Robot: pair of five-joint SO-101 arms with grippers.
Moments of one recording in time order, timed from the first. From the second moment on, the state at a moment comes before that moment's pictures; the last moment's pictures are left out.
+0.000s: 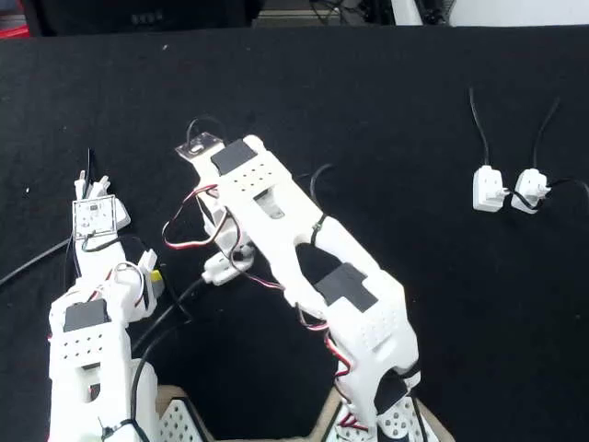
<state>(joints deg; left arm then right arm) -19.3 -62.6 82.4 45.8 -5.8 -36.7 29.2 -13.4 88.6 -0.2</state>
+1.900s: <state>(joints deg) -19.6 -62.6 82.4 45.7 -5.9 -38.0 22.8 -1.2 79.4 2.9</state>
